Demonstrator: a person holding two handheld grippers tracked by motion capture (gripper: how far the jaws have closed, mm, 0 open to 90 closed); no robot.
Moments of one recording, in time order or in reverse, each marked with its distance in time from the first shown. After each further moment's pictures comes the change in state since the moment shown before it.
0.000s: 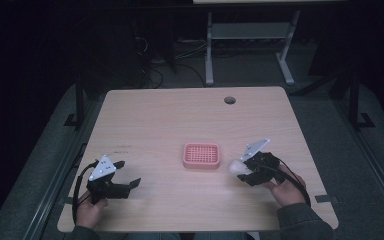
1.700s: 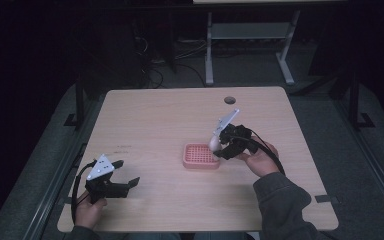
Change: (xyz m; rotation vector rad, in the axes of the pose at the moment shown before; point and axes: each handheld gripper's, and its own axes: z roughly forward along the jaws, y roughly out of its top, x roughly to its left) left arm 0.003 0.000 -0.002 -0.014 0.003 -0.014; right arm -0.024 0.096 0.012 -0.030 0.049 -0.112
